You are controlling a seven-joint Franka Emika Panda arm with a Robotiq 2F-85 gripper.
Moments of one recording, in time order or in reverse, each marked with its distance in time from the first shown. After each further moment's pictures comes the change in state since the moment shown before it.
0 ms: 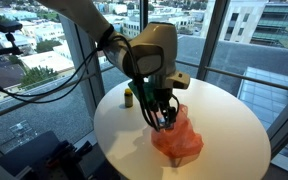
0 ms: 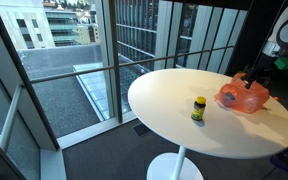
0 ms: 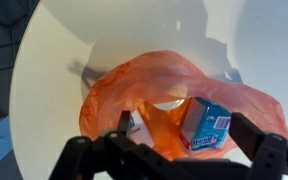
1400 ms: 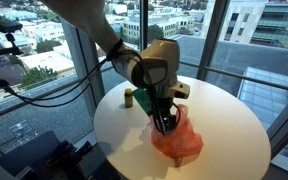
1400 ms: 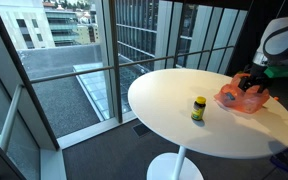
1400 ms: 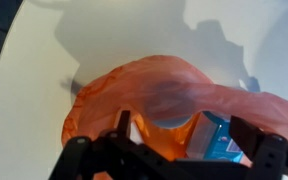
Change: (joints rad) arm 0.003 0.135 0.008 0.066 0.000 0.001 -0.004
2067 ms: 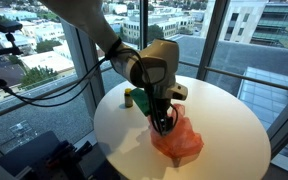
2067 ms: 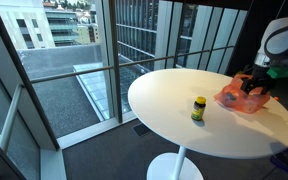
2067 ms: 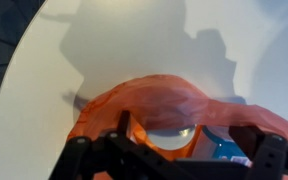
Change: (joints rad) arm 0.000 -0.015 0.001 -0.012 0.000 -0.060 -0.006
